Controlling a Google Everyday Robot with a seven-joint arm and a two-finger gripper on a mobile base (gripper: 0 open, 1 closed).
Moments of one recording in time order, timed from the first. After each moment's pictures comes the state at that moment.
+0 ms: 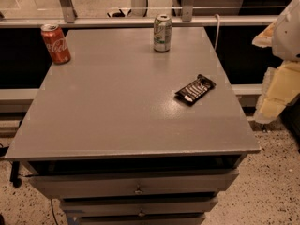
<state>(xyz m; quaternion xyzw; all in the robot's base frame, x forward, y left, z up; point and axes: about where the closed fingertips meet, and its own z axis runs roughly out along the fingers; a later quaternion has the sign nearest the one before) 0.438 -0.217 0.976 -0.60 0.78 -0.03 0.16</state>
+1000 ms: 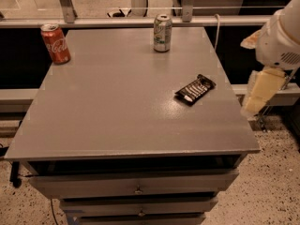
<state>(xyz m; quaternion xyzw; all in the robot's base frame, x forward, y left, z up) 0.486 -0.225 0.940 -0.62 0.76 -0.05 0.19</state>
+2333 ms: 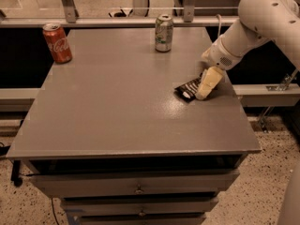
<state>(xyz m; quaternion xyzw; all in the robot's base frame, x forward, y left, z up) 0.662 -0.187 0.810 -0.59 0.77 0.06 0.23</state>
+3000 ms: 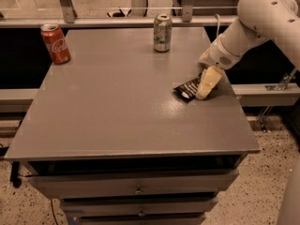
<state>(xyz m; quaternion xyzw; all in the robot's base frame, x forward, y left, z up) 0.662 -0.187 0.812 -0.59 0.77 0.06 0.23</state>
